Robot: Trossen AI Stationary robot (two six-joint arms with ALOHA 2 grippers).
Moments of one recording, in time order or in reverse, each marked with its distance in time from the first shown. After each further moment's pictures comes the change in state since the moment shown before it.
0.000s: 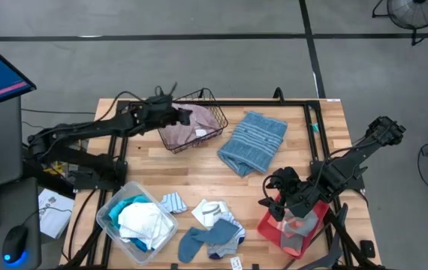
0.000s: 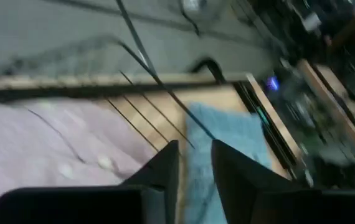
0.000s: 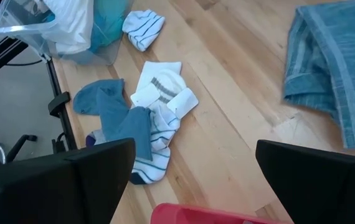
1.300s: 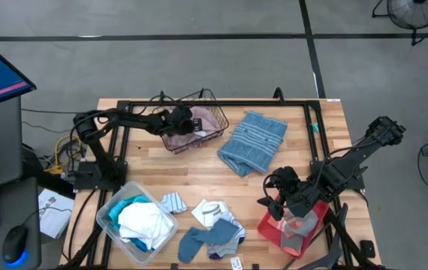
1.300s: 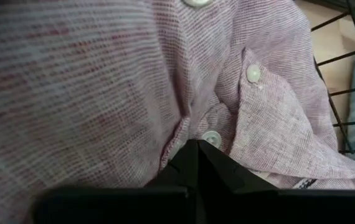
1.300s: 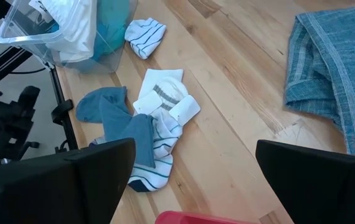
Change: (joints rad) left arm 0.082 0.530 0.004 0.059 0.097 -0.211; right arm 0.000 0.000 0.000 0.020 0.018 0.001
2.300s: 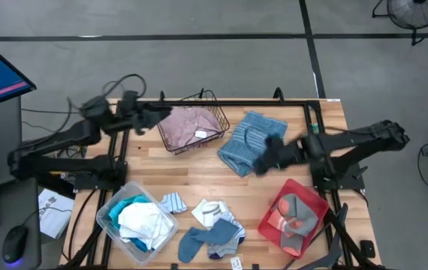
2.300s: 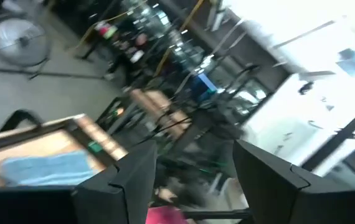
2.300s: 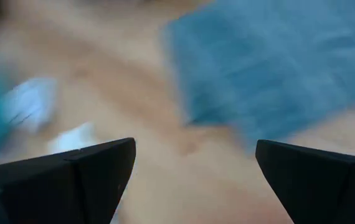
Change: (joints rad) left arm -0.190 -0.976 -0.004 0.078 0.235 0.260; right arm -0.474 0.000 0.012 -0.189 -0.191 0.107
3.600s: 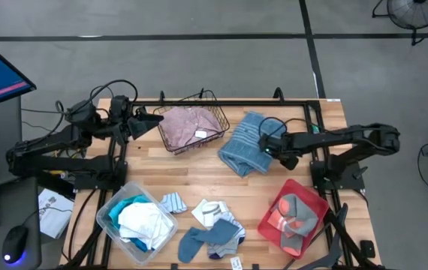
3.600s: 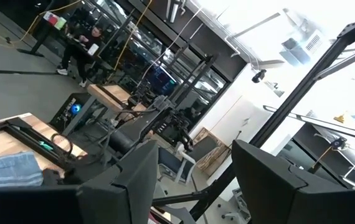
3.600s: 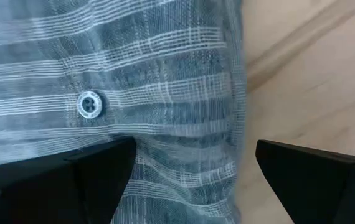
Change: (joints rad) left arm -0.105 -0.096 0.000 -0.001 0.064 0.003; right arm -0.390 0.100 -0.553 0.469 -0.055 0.714
